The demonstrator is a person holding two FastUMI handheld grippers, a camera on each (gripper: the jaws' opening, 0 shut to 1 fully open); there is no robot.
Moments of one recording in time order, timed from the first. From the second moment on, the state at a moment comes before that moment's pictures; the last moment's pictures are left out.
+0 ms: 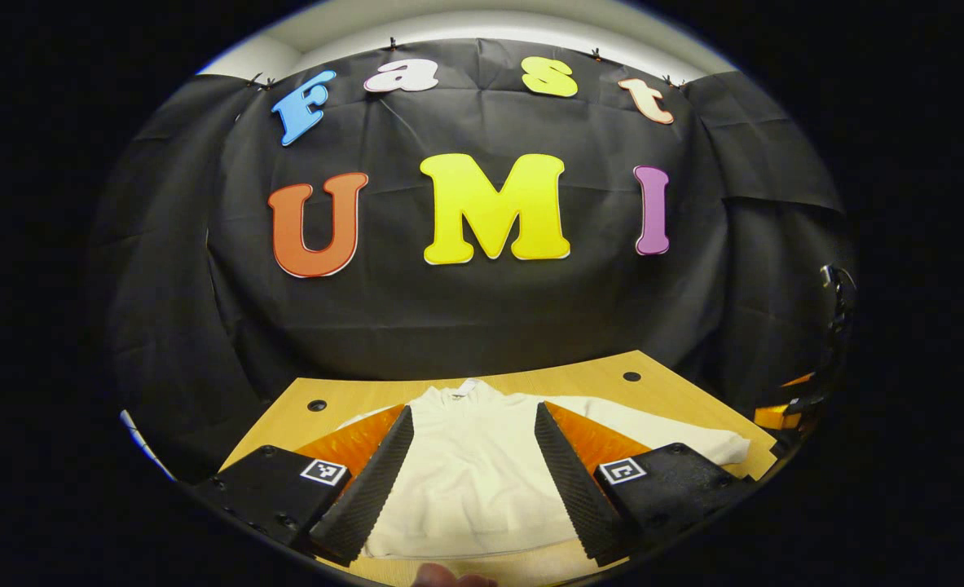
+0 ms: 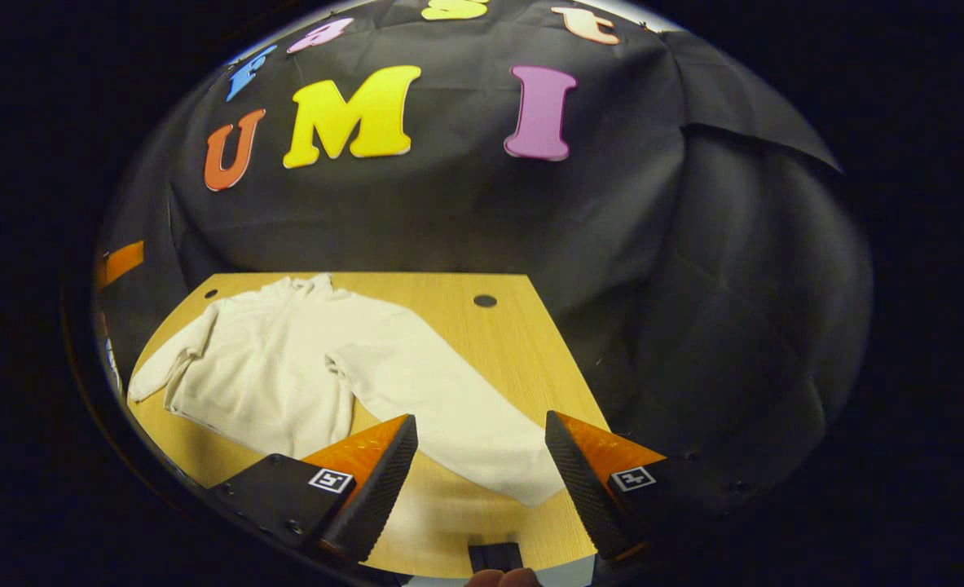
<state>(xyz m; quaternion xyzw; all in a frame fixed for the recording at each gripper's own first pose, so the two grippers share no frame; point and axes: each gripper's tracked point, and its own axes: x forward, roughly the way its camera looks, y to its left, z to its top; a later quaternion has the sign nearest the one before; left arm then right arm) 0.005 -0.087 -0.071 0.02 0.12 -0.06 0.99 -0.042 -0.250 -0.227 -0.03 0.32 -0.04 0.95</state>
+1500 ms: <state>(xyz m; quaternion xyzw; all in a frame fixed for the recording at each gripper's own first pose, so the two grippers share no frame) 0.018 -0.094 -0.099 0.04 0.17 -0.04 0.98 -0.033 -0.323 -0.379 0.01 0.51 -0.06 0.86</state>
